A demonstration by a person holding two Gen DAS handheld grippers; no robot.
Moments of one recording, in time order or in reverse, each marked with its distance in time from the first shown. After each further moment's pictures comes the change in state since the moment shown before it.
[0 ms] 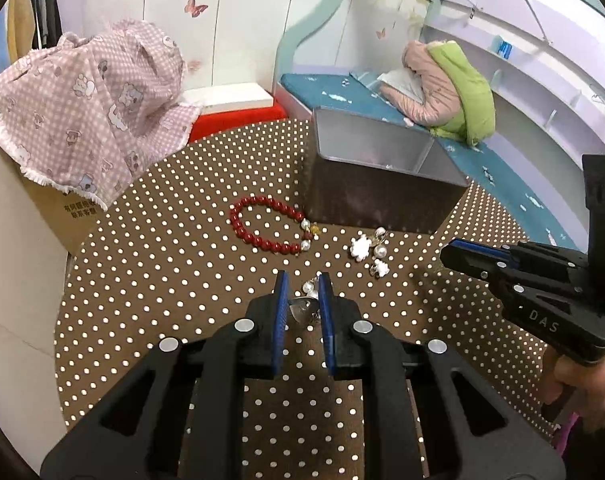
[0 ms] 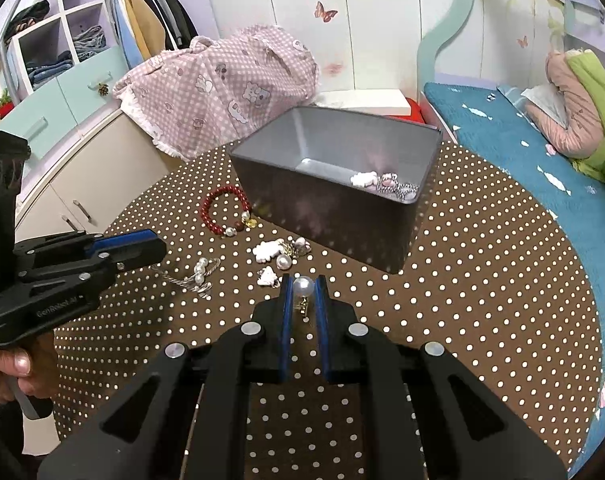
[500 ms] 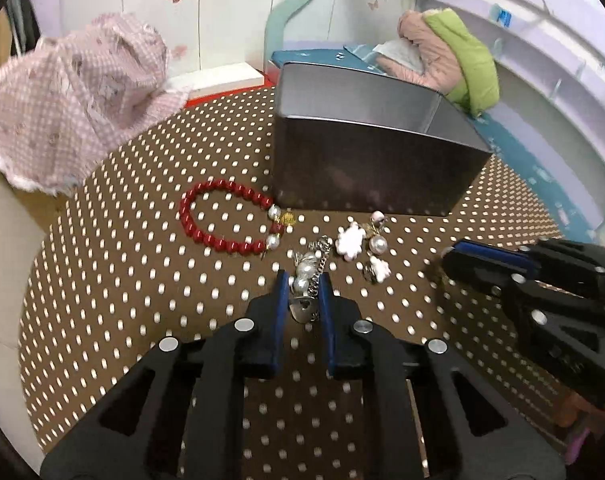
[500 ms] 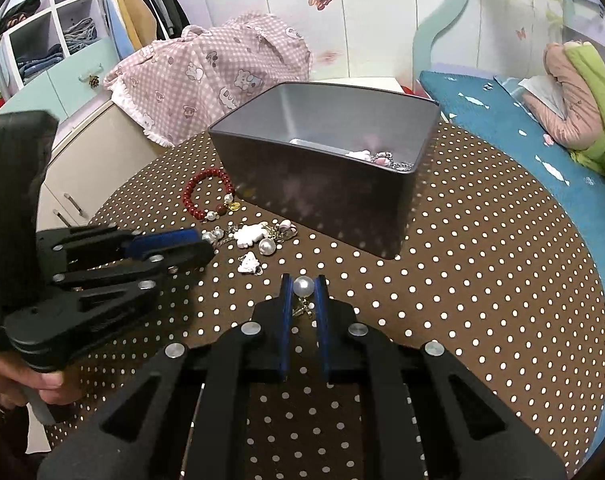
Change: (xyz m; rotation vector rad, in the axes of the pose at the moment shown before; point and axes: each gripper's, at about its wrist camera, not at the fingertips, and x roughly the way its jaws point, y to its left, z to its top) left arm 0.064 -0.020 0.001 0.044 0.091 0.013; right arm 0.020 -0.008 -0.010 0.014 0.045 -0.017
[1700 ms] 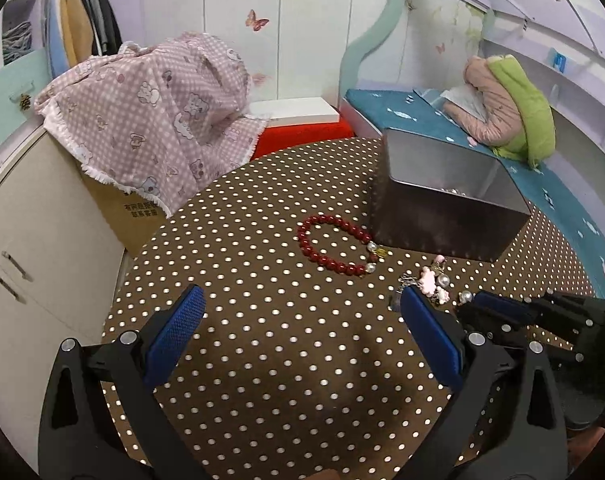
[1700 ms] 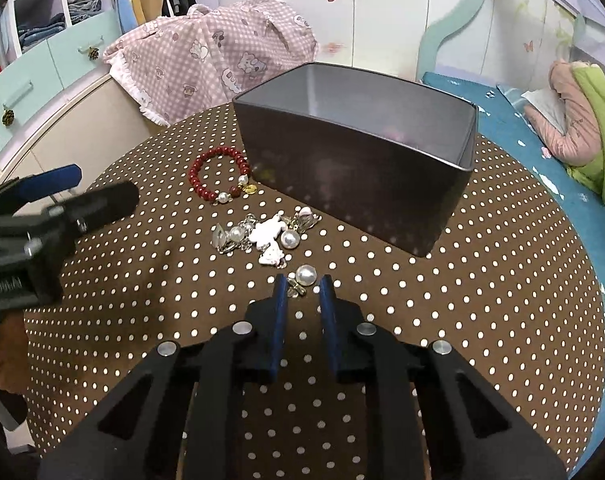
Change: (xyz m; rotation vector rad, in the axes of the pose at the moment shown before) left arm -0.058 0.017 -0.001 -0.111 -0.130 0.244; right arm 0.021 0.028 0.002 -0.069 0.035 -0.058
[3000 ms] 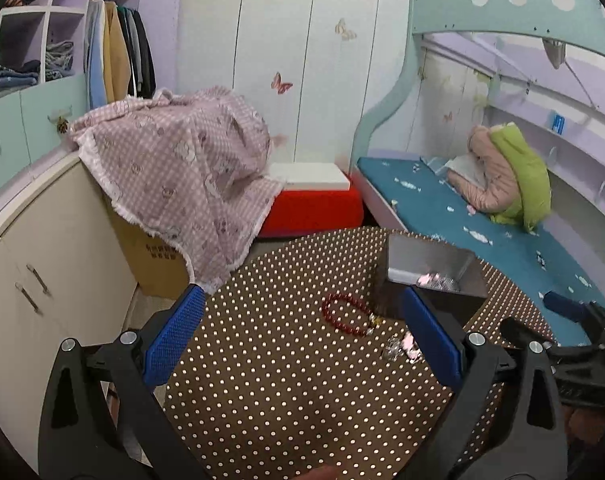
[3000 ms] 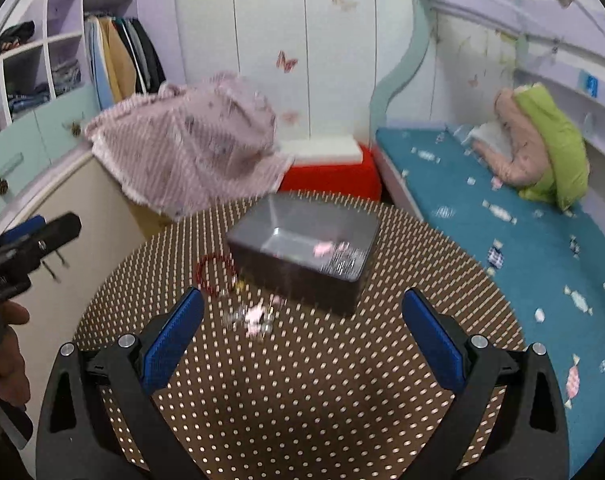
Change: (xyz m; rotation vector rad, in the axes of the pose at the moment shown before) left arm -0.101 0.035 0.027 -0.088 -0.210 0.017; right arm -0.089 0.000 0.018 0.102 -0.187 -0.107
